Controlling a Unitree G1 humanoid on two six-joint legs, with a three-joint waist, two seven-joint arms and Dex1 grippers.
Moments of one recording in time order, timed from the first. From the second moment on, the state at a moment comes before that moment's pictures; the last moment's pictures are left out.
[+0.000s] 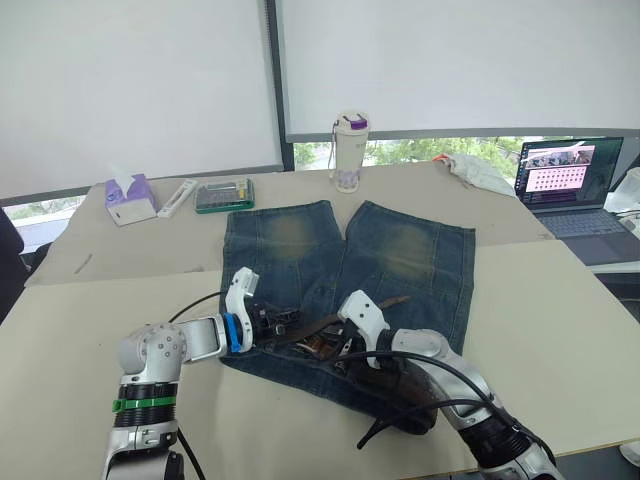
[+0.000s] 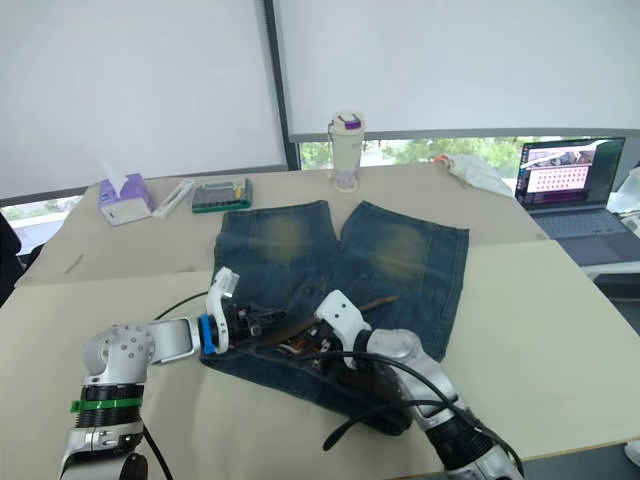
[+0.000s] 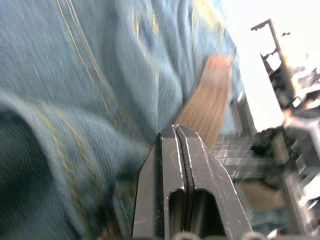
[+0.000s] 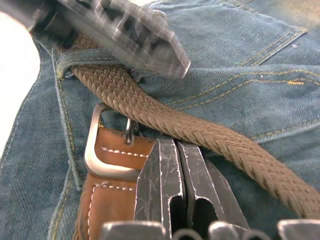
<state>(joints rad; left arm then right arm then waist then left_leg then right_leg) -0.44 0.33 0.25 0.00 -0.89 1.29 -0.39 -0.33 -0.34 0.37 -0.15 0.17 0.54 0.66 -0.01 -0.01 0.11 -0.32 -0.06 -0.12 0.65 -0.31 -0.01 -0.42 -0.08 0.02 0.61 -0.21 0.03</state>
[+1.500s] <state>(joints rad) -0.71 0.47 -0.54 0.00 -0.08 0.53 -0.80 -0.19 -0.51 0.22 -0.43 0.14 0.73 0.55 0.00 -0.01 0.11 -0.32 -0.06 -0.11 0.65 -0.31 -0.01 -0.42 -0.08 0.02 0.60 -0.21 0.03</state>
